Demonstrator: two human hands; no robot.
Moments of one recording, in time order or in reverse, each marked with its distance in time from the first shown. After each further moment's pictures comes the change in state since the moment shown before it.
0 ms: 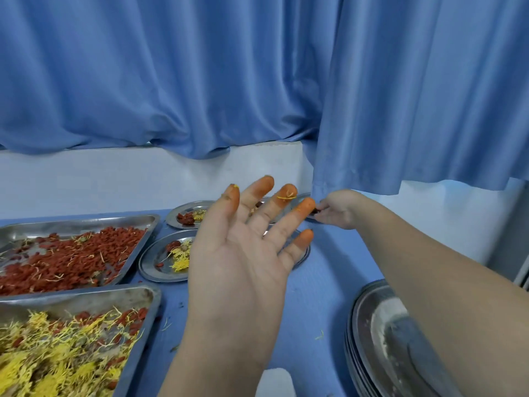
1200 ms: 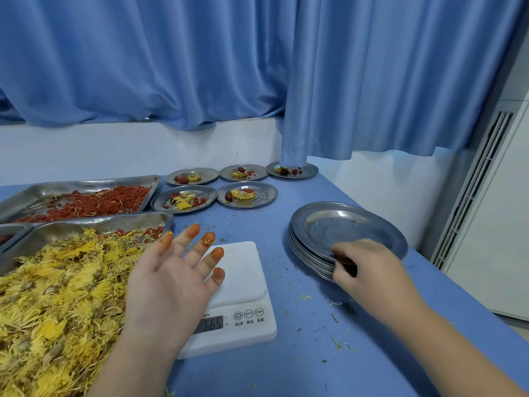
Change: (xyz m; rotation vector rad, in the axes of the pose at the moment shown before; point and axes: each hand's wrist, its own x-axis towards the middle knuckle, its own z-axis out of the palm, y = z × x) left_hand -0.173 -0.001 -0.064 0.056 0.185 -0.082; right_hand -0.318 0.171 -0.081 -1.073 0.344 -0.838
